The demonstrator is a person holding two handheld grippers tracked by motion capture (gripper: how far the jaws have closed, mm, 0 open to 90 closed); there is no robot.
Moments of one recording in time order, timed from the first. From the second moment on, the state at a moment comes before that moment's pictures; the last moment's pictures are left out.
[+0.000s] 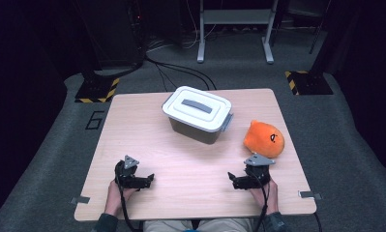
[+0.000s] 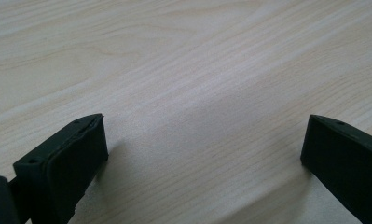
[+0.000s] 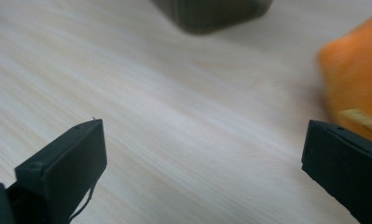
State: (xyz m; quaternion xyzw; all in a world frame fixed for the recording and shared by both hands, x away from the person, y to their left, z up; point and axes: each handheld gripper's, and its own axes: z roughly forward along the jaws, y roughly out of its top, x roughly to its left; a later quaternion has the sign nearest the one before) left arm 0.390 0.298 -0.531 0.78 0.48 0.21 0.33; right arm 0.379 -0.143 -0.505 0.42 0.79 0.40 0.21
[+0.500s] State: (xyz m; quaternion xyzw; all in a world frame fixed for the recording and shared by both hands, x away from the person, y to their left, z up) left arm 0.402 0.304 -0.522 0.77 0.50 0.19 0.34; right arm 0.398 -0.123 -0.529 0.41 0.83 0.34 0.19
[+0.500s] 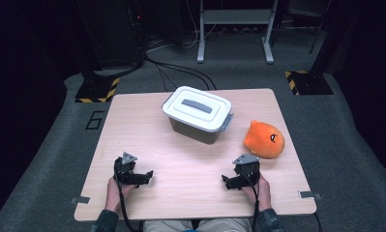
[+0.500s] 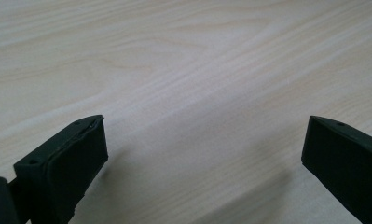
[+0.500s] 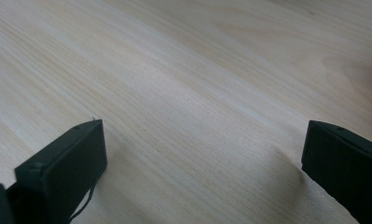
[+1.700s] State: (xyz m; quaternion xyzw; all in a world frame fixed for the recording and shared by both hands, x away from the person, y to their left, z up) left arm 0.512 0.268 -0.418 0.78 0.46 0.23 0.36; right arm 0.402 -0.125 -0.530 0.41 0.83 0.34 0.17
